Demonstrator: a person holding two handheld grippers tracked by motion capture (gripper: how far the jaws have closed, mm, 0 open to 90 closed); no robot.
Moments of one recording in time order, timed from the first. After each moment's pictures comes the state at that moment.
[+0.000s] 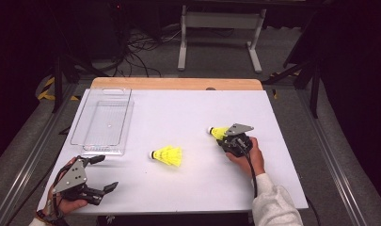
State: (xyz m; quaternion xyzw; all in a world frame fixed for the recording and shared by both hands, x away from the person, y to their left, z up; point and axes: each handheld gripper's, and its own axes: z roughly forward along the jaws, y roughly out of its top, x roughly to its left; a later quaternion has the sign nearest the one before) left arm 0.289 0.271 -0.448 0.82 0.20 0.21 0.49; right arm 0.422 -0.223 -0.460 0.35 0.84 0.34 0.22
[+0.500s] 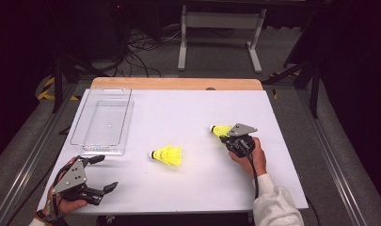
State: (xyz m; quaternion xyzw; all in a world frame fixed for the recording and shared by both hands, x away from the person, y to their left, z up) left arm 0.289 0.271 -0.447 0.82 0.20 0.22 0.49; right arm 0.413 -0.226 -0.449 0.33 0.84 0.36 0.25
